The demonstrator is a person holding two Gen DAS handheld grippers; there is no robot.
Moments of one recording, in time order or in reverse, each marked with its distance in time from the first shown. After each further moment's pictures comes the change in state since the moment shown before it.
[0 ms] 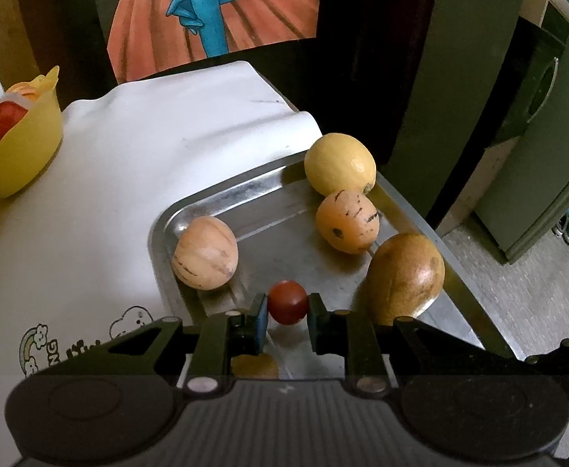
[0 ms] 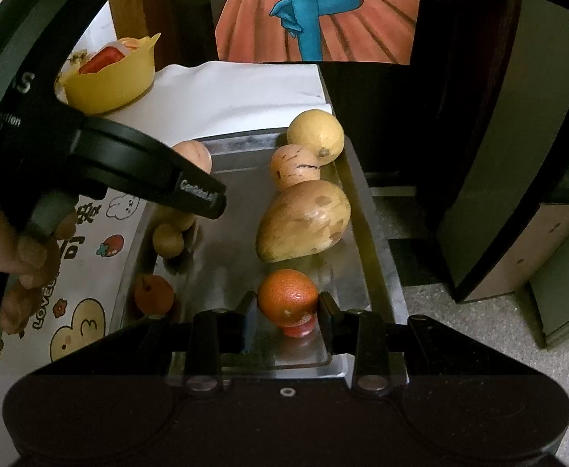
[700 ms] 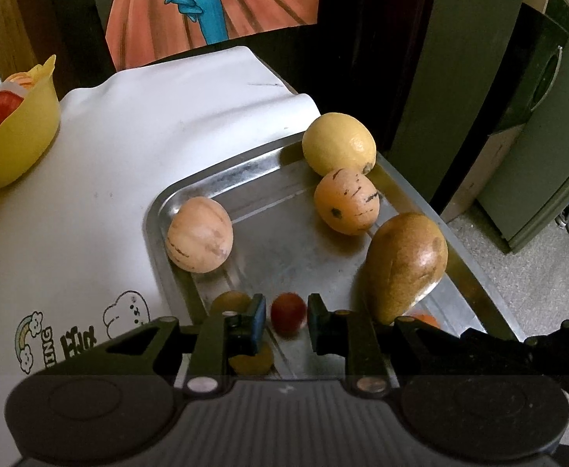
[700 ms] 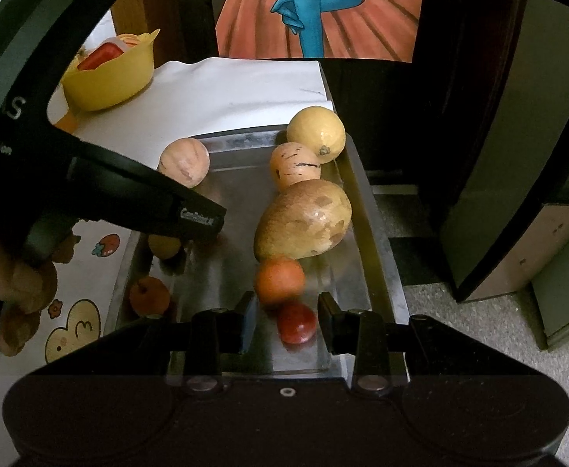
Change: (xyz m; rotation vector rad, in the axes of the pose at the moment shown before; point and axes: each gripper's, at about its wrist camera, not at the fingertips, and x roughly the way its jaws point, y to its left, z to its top) left arm 0.006 -0.004 -0.005 0.003 0.036 0.012; right arm 0.006 -0.003 0.003 -0.003 0.008 0.003
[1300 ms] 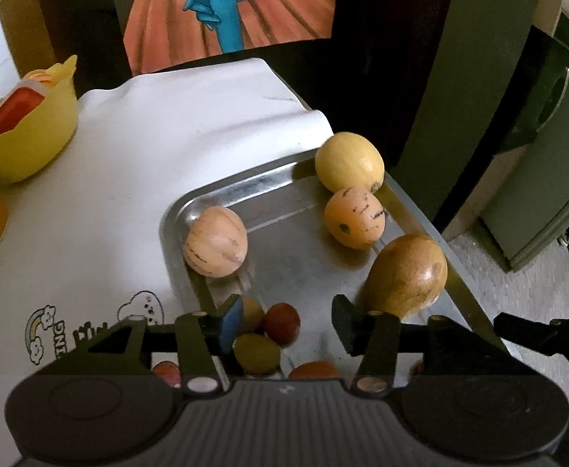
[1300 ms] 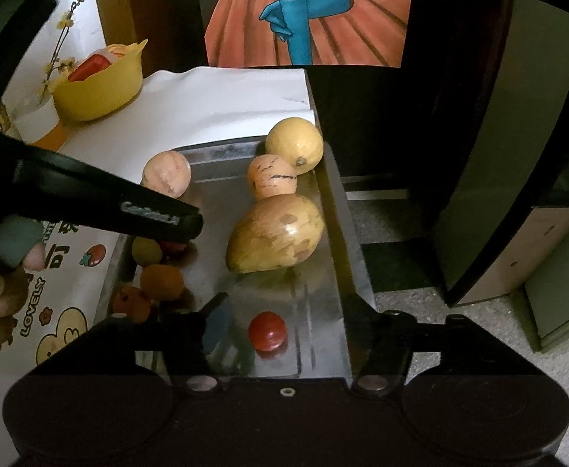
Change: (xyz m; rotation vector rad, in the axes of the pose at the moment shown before) left arm -0.017 0.007 0.001 -0.055 -0.037 0.012; right arm -0.008 -0.019 0.003 0.010 -0.022 -0.015
